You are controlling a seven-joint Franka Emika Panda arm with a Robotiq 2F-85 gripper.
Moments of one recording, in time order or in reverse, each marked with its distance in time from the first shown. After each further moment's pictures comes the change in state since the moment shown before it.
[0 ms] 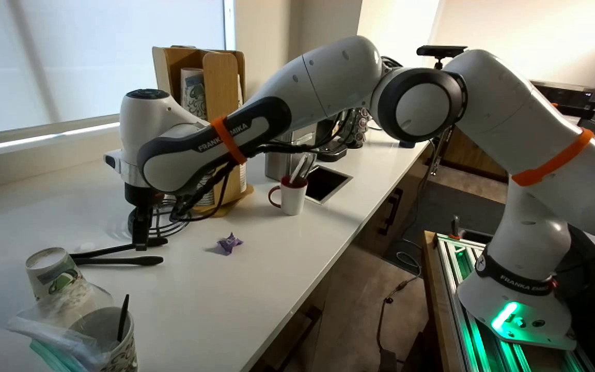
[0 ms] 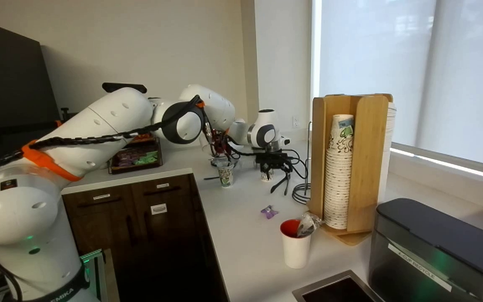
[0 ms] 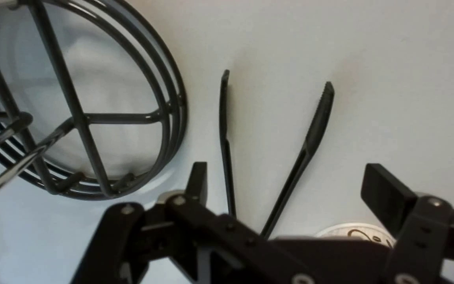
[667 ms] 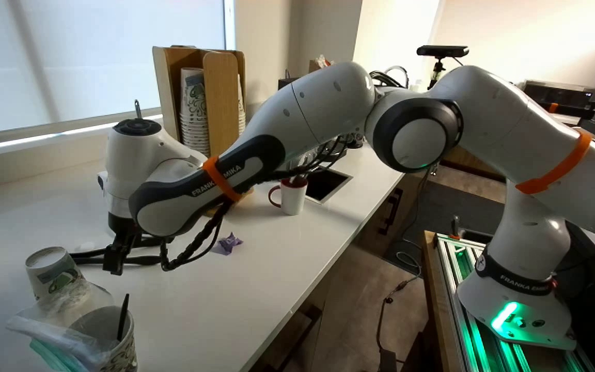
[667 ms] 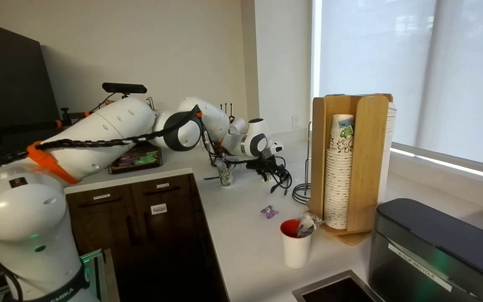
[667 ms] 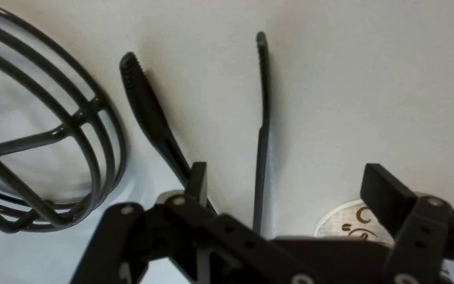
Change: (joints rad) arm 0.115 0.102 -0.090 0.061 0.000 0.133 0.348
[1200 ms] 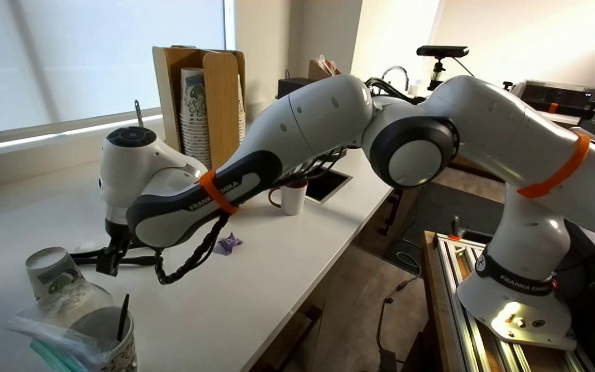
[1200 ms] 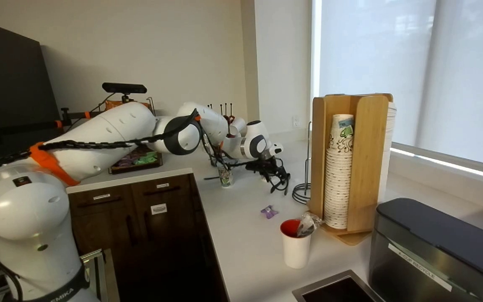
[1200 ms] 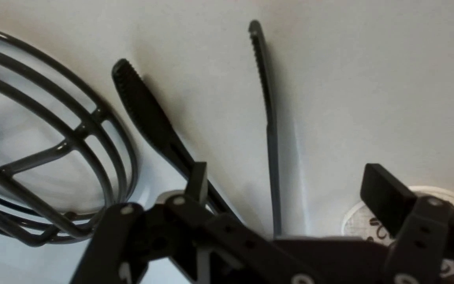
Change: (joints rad) arm 0.045 0.053 -0.070 0.068 -0.001 0.002 0.148
